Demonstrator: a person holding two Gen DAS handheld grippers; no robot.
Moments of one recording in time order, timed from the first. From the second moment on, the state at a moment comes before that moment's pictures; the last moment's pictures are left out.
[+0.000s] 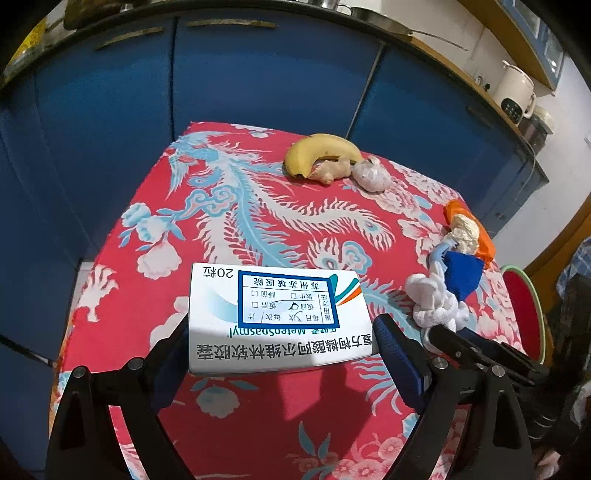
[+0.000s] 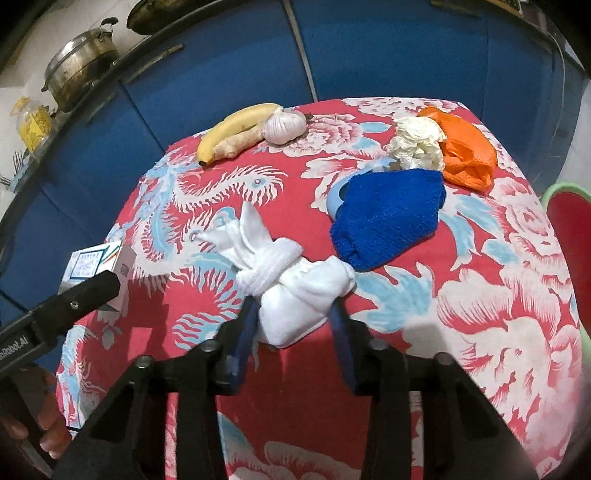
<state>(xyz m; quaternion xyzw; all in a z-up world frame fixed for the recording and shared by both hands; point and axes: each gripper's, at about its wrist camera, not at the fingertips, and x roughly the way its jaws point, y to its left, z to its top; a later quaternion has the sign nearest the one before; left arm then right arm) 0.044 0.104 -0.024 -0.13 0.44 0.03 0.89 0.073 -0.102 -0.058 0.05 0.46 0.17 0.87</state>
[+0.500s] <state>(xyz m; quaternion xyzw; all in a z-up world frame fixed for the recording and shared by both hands) 0.042 0.079 -0.014 -0.13 0.43 -0.02 0.89 0.048 -0.139 -0.037 0.08 0.43 0.16 0.89</state>
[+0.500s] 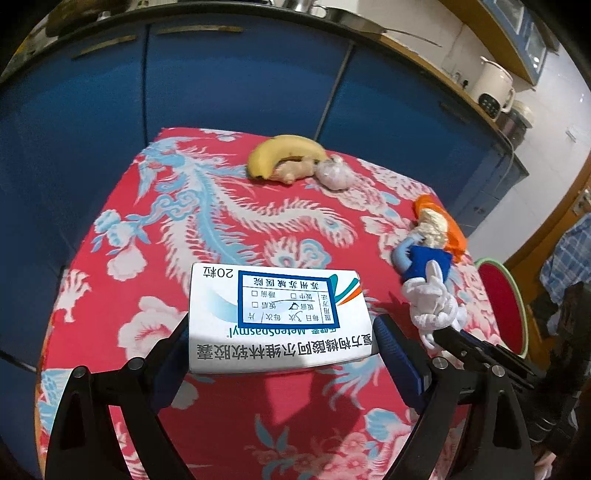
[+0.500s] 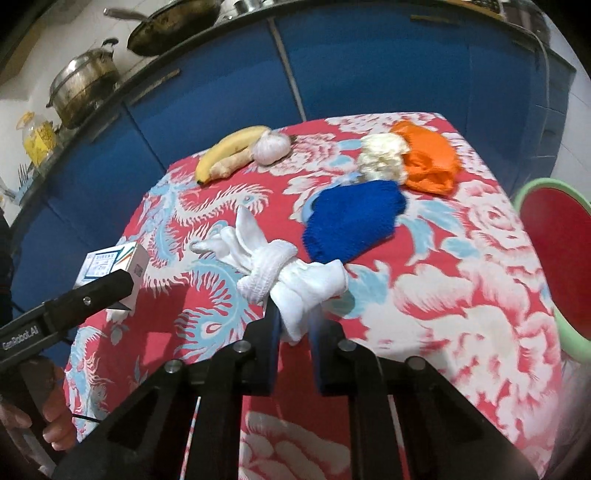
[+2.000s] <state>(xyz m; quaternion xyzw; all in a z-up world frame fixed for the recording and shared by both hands) 0.086 -0.126 0.019 -0.03 0.43 -0.19 0.88 0.016 -0.383 -0.024 0.19 0.37 -0.07 0.91</state>
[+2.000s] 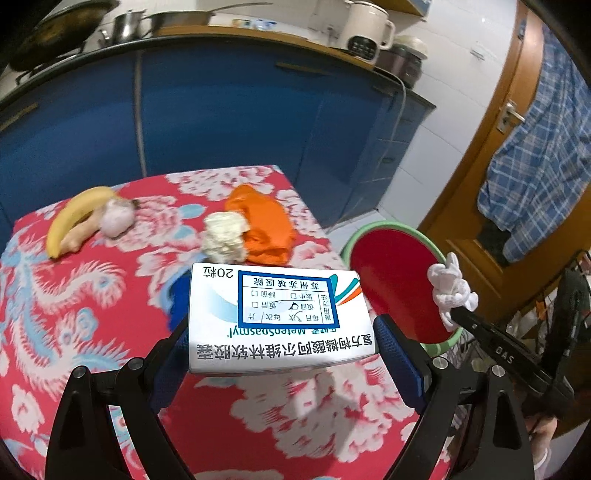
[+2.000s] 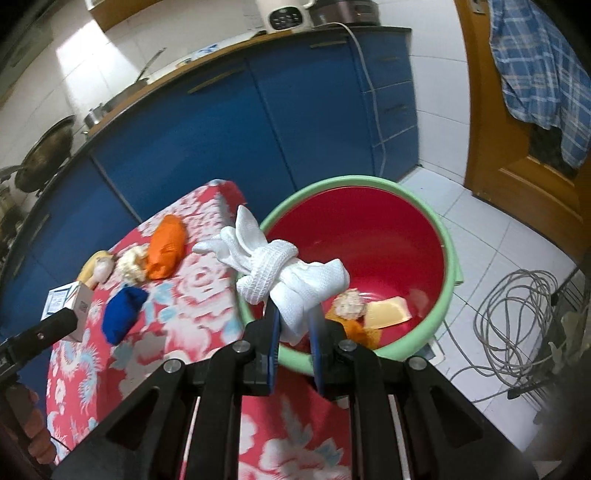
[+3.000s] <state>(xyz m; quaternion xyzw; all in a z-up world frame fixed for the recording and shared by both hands) 0.126 -0.243 -0.027 0.02 0.46 -0.26 0.85 0.012 -0.443 -0.047 0.23 0.37 -0.11 0.90</state>
